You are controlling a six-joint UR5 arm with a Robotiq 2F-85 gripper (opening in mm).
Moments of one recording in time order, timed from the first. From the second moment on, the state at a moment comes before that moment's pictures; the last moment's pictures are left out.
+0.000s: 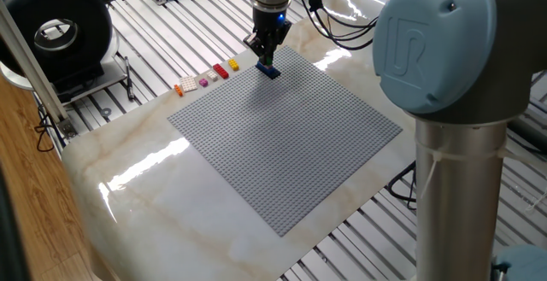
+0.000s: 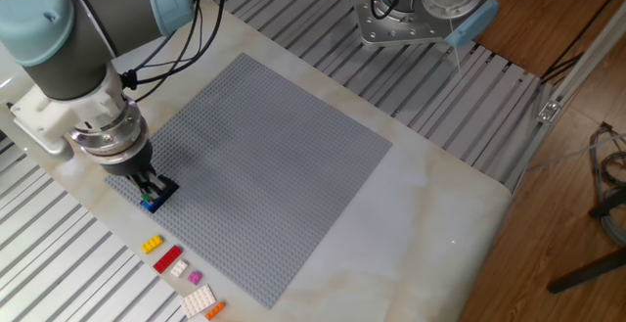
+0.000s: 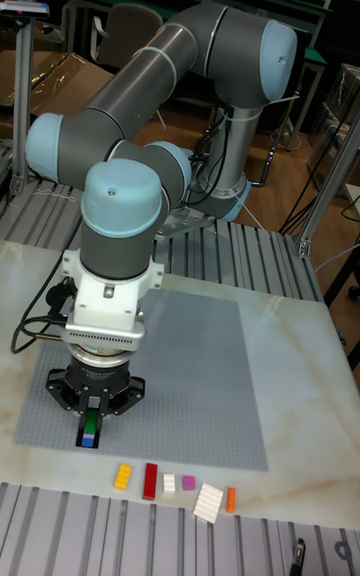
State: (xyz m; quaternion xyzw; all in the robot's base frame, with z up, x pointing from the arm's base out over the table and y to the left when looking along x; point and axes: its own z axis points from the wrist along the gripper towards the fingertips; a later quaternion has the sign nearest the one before) arm 0.680 -0.075 0.026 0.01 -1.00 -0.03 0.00
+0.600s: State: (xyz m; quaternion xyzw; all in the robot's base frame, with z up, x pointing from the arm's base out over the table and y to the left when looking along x) arm 0.690 -0.066 0.021 0.03 -1.00 -0.04 -0.02
